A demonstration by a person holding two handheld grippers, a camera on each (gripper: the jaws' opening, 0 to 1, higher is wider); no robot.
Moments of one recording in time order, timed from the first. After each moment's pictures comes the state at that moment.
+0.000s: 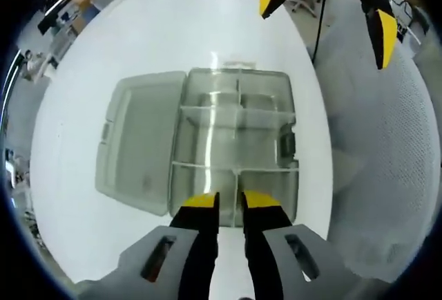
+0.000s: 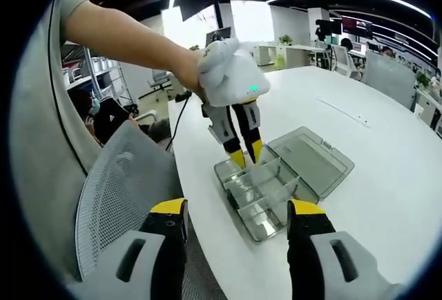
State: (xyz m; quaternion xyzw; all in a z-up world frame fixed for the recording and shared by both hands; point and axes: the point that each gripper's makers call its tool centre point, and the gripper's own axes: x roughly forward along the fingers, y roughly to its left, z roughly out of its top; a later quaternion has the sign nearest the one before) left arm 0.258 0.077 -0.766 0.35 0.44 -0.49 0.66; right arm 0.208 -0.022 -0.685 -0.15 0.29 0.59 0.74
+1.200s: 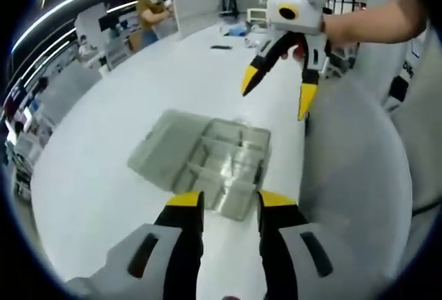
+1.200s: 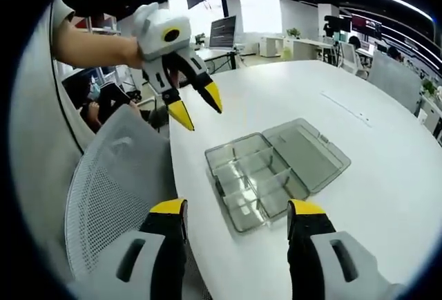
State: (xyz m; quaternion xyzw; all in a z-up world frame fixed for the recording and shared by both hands) left arm 0.210 0.082 -0.685 0.20 0.33 -0.43 0.82; right arm 0.223 -0.040 -0.703 -0.19 0.31 0.59 0.72
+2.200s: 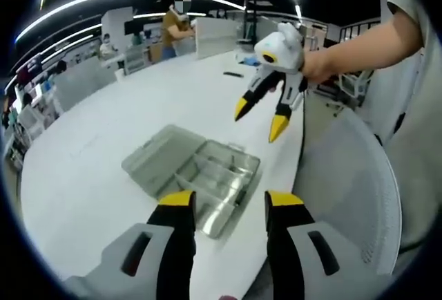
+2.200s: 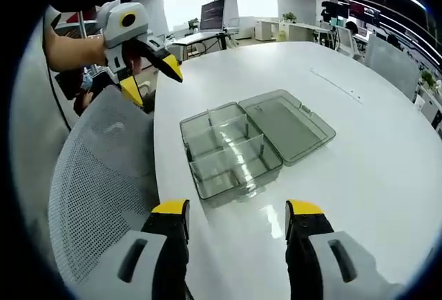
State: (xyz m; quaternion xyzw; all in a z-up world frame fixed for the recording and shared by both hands) left arm 0.197 0.064 -0.677 0.12 0.29 -0.41 0.86; right arm 0.254 -0.074 -0.738 -0.22 0.35 0.57 0.71
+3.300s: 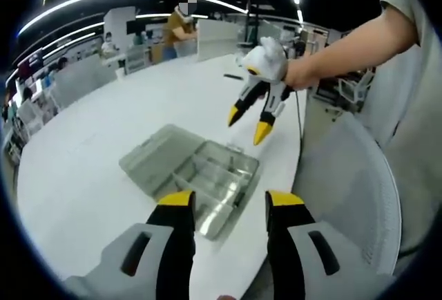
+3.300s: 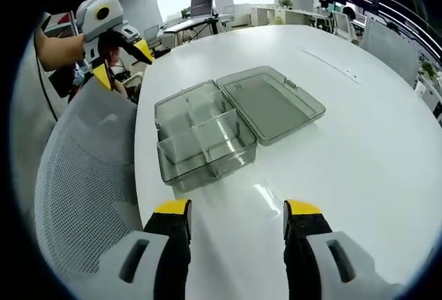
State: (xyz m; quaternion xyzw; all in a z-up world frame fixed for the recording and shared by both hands) left arm 0.197 0.065 -0.678 0.10 0.28 -0.41 0.86; right arm 0.281 -0.087 -0.770 -0.23 0.38 0.56 0.70
